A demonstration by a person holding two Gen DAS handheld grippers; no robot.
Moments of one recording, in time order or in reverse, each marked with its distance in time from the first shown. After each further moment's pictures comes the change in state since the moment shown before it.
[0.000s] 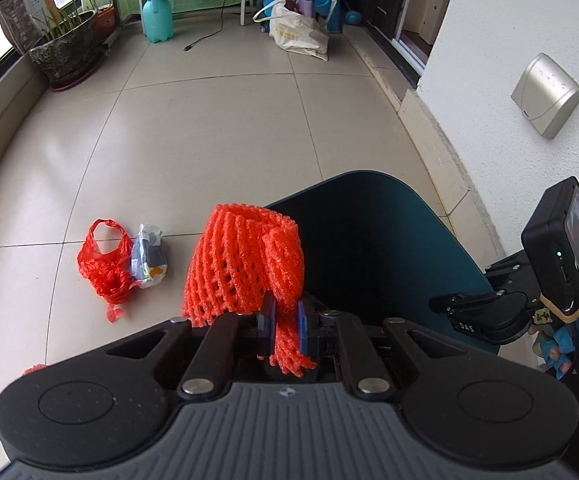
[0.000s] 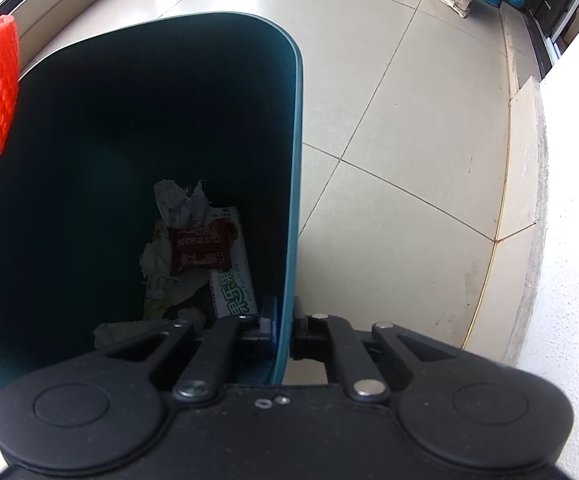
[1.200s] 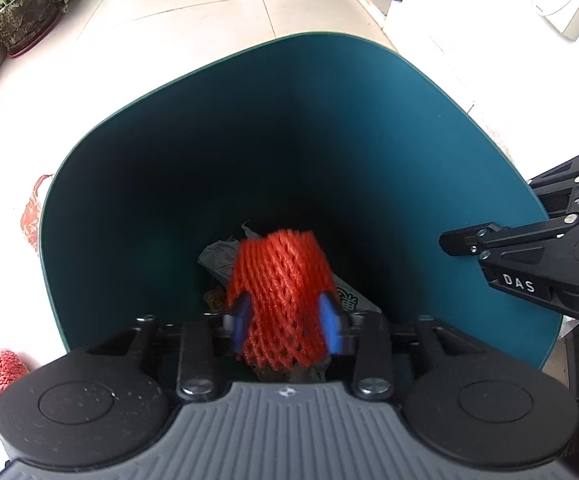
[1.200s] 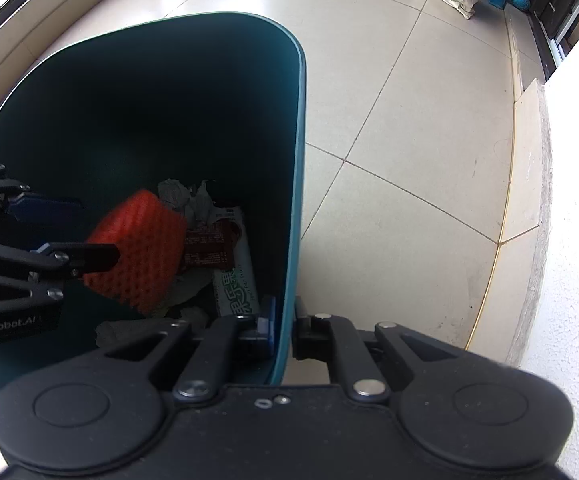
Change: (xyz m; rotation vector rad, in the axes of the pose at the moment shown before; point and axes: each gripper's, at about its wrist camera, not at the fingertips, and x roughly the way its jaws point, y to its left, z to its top) left arm 0.103 -0.041 -0.026 0.052 0.163 -0.007; right arm -0.005 0.002 -0.002 0.005 -0.002 0.010
